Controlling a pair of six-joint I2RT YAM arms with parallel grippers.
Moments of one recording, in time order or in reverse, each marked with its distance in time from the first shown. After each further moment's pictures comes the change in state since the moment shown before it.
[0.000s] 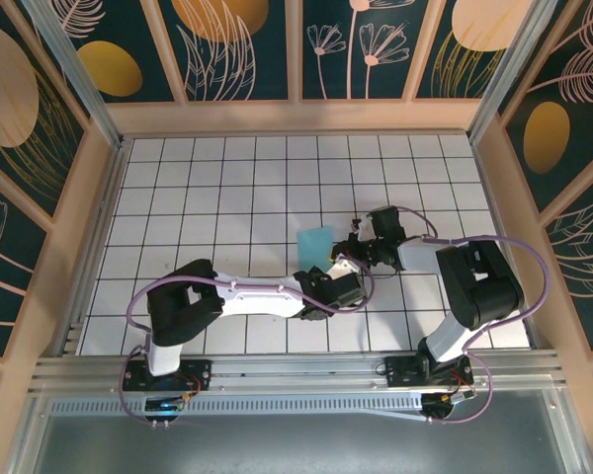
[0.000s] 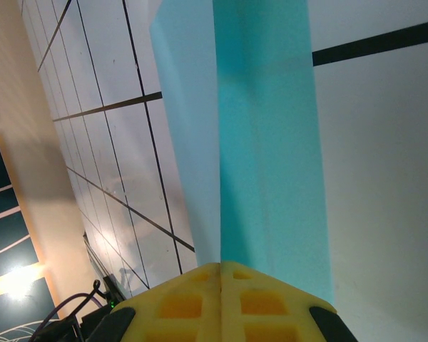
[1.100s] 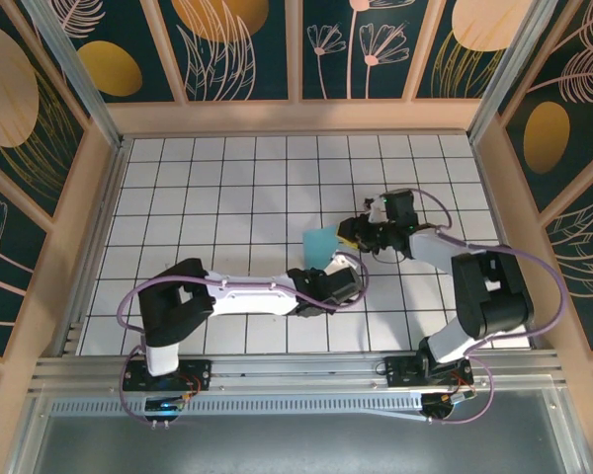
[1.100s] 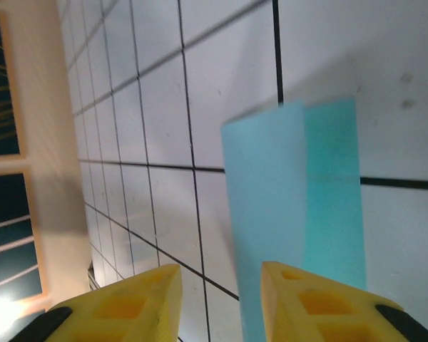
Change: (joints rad) left arm 0.037 -0.069 -0.056 0.080 0.126 -0.041; right arm -0.104 -0.105 0.096 -0.095 0.036 -0.075
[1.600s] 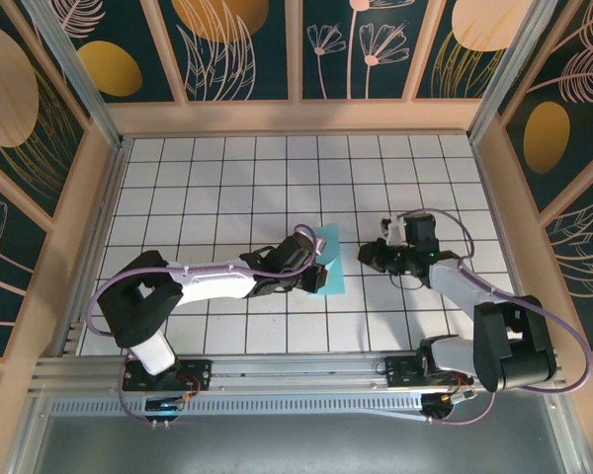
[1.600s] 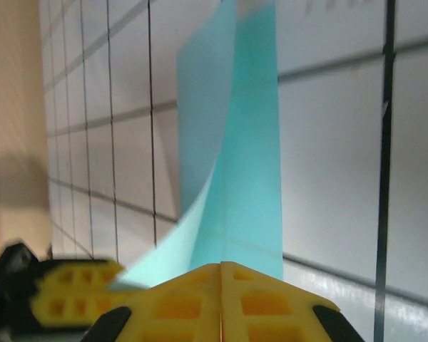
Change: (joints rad) left arm 0.257 -0.168 -0.290 0.396 0.572 -0.203; right arm -0.037 -0.283 -0.256 -0.097 0.020 -0.149
